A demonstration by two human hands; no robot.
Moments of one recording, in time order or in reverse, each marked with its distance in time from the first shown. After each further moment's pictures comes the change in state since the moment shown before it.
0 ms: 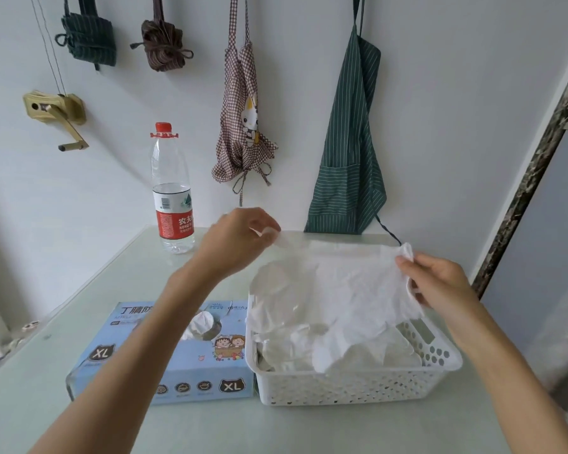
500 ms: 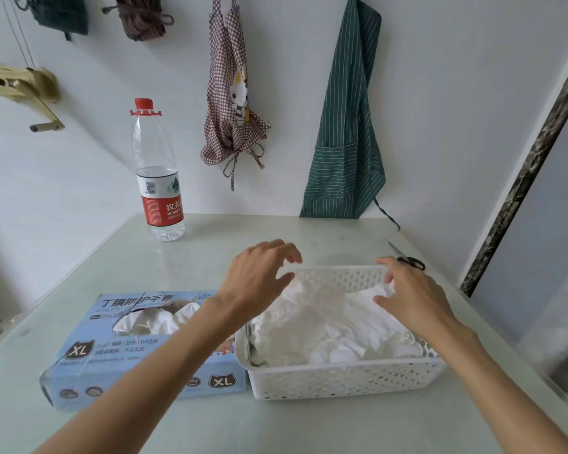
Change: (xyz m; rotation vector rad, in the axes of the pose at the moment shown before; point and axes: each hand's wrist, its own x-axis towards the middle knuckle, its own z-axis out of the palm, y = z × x) left_hand -0.010 -0.031 0.081 0.400 -0.103 0.242; right_hand 0.028 0.059 0.021 -0.993 -0.068 -0.101
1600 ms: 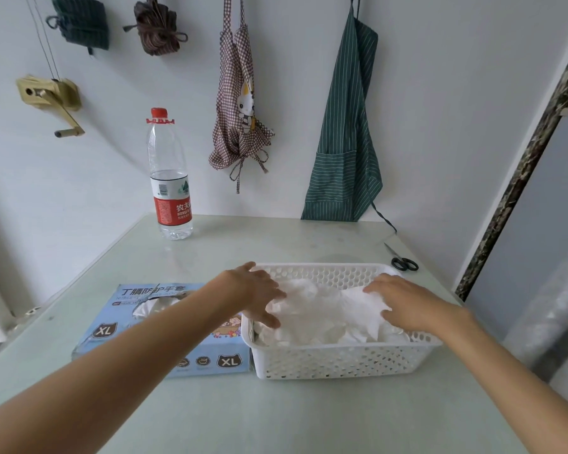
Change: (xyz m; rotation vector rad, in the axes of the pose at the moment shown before) left_hand -0.011 0.009 -0.024 0.526 -0.927 0.106; right_hand -0.006 0.013 -0.014 -0.217 -0.454 -0.252
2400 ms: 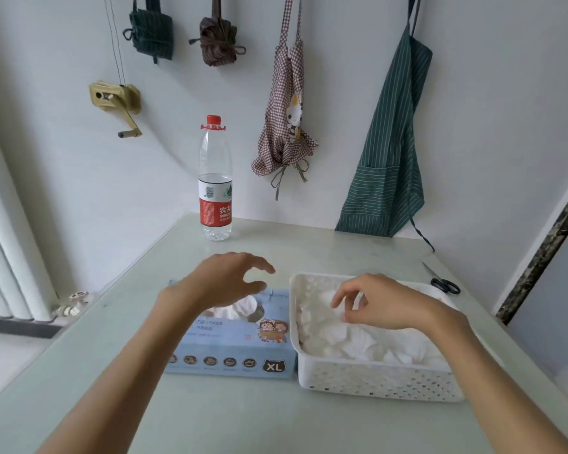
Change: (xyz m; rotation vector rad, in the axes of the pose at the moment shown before) left_hand -0.076 -0.064 0.039 -0.593 0.524 -0.218; right_hand 0.000 -0.115 -0.052 0.340 -0.052 -0.185
